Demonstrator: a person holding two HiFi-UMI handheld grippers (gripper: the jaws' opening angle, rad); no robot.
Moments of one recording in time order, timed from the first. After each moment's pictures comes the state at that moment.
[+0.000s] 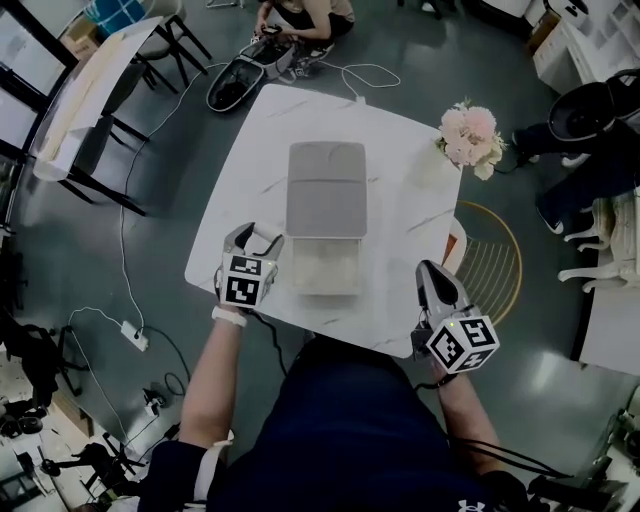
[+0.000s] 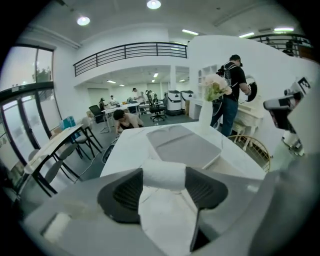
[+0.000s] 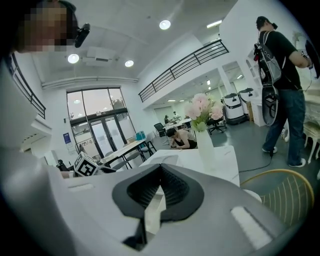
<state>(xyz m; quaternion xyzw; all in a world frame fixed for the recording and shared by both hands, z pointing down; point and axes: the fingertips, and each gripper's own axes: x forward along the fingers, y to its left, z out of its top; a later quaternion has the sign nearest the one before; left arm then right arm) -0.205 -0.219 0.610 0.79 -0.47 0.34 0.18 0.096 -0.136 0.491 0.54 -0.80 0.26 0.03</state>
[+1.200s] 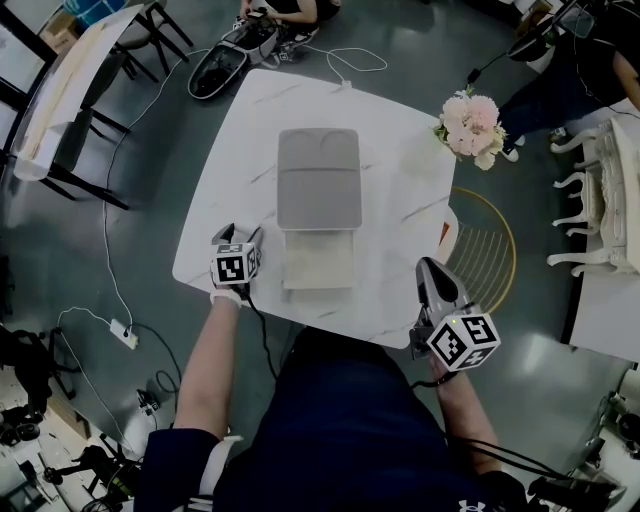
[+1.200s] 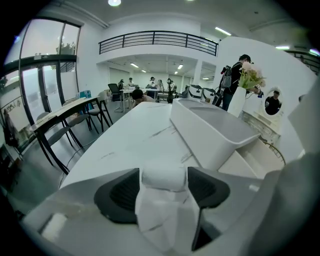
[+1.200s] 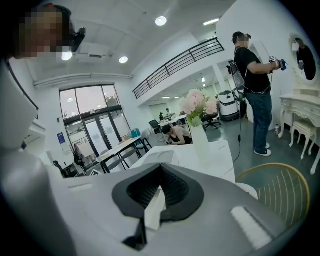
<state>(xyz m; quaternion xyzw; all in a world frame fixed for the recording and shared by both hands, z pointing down) -0.265 -0.239 0.735 0.73 -0.54 0.30 0.29 0.097 -0.132 0.500 0.56 -0.78 0.28 0.05</state>
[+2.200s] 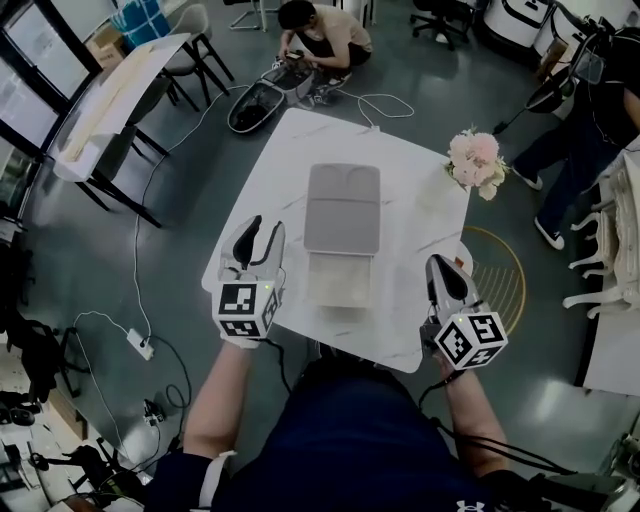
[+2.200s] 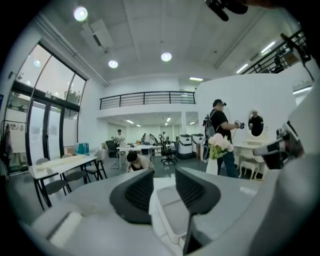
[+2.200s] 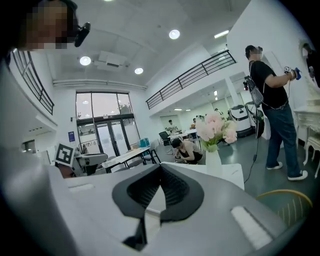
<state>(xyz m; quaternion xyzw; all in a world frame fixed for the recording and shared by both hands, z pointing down) -0.210 -0.216 0.432 0.81 -0.57 0.10 0.05 0.082 -0.159 0.441 0.53 -0.82 0.19 0.01</state>
